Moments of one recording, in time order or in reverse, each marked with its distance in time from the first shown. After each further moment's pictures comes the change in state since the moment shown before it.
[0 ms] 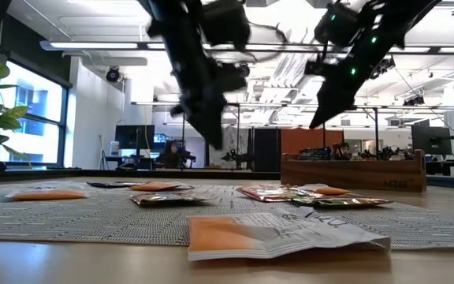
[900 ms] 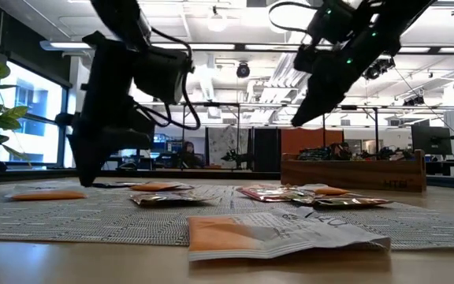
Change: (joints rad) left arm -0.046 -0.086 -0.360 -0.288 0.093 -0.542; right arm 0.094 0.087 0.000 0.140 -0.369 0.125
